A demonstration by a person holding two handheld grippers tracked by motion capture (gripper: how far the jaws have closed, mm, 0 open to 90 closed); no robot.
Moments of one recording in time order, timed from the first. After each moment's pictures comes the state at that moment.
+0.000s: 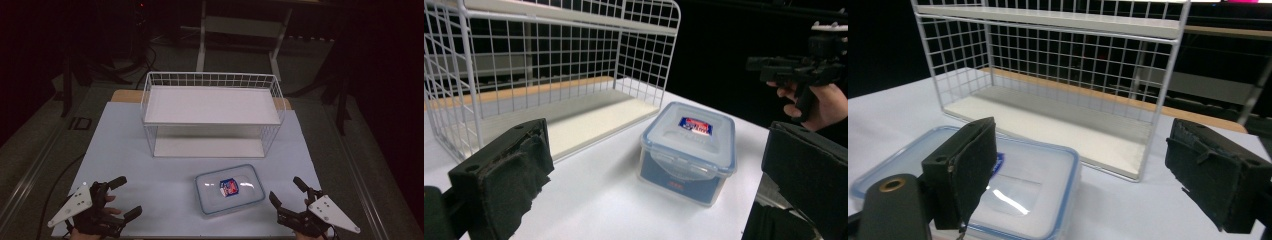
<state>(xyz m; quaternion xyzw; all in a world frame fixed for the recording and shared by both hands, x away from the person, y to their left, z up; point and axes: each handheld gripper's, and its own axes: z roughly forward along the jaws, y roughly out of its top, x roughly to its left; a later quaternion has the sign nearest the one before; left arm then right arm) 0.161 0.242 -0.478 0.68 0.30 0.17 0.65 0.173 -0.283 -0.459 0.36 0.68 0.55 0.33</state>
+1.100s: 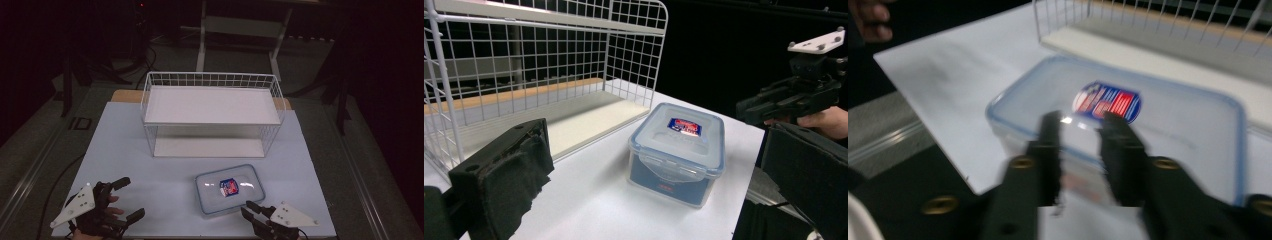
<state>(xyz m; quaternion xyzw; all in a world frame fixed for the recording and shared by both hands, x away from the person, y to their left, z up) 0.160 0.234 -0.476 0.69 0.28 0.16 0.65 0.161 -0.222 -0.480 0.32 0.79 0.50 0.17</state>
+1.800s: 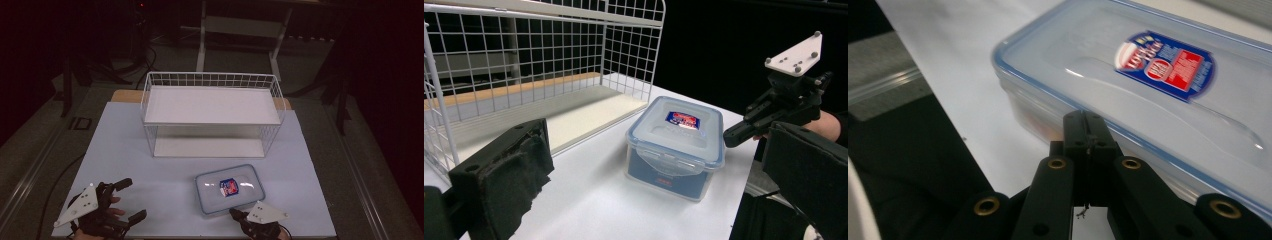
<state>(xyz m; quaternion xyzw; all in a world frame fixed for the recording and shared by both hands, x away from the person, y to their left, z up) 0.161 0.232 -0.479 0.69 0.28 0.16 0.64 0.174 -0.192 -0.504 0.27 0.85 0.44 0.15</state>
